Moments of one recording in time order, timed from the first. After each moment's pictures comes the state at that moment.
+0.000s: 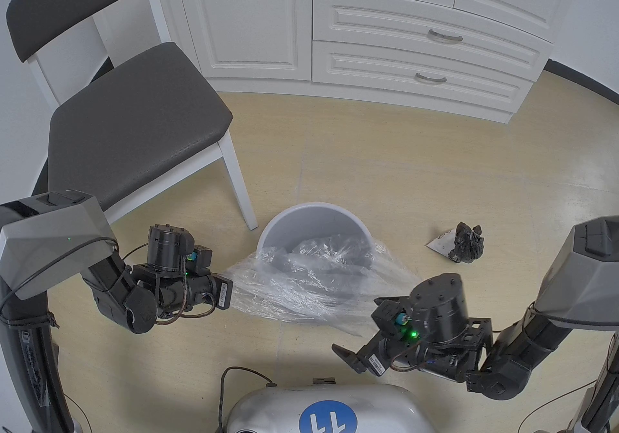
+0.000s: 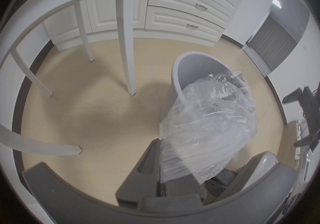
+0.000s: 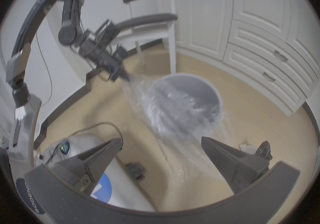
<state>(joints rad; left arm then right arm) -0.29 2.21 -0.75 -0.85 -0.12 0.07 0.78 2.05 -0.54 -1.03 -0.14 -0.21</state>
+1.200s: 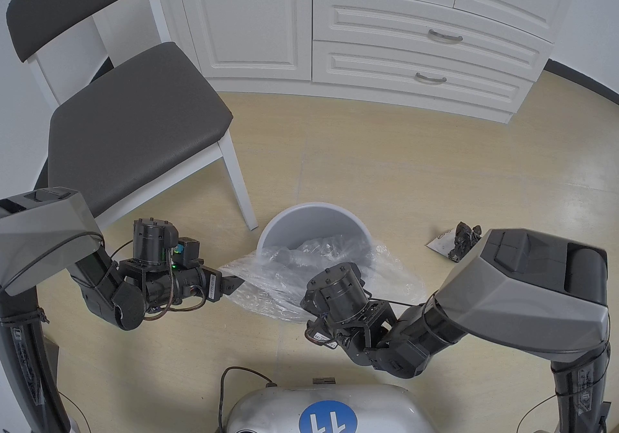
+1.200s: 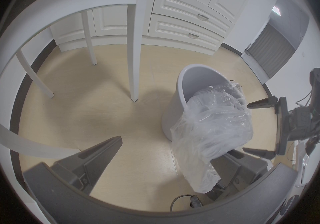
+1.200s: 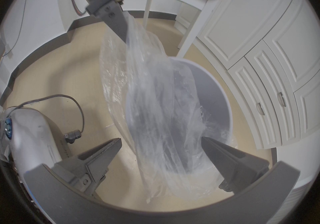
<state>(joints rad) -0.24 2.17 -0.72 -0.90 -0.19 0.05 0.85 2.35 -1.12 -0.61 -0.50 -0.48</state>
